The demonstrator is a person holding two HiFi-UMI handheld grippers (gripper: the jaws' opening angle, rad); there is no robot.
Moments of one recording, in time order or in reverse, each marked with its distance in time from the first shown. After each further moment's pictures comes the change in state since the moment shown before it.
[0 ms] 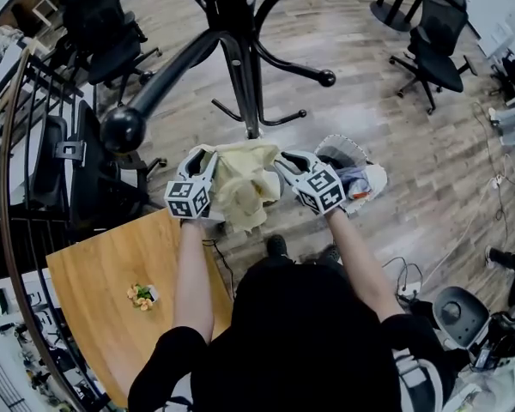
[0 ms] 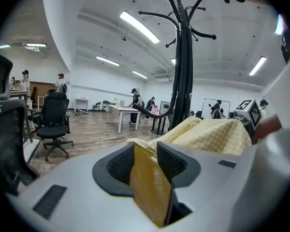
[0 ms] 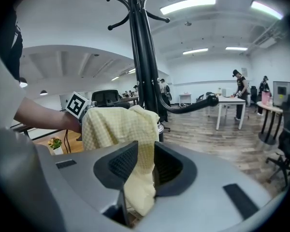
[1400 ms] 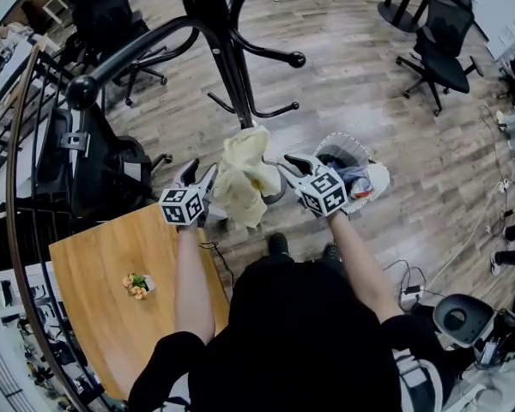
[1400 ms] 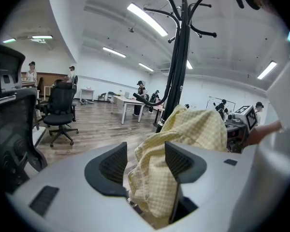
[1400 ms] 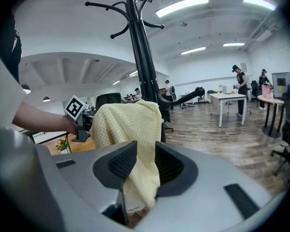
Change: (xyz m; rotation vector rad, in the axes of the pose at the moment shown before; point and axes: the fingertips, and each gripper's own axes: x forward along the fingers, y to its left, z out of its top) left arm -0.040 -0.013 -0.035 -0.079 0.097 0.049; right arm -0.025 0.007 -0.027 0.047 -0.028 0.041
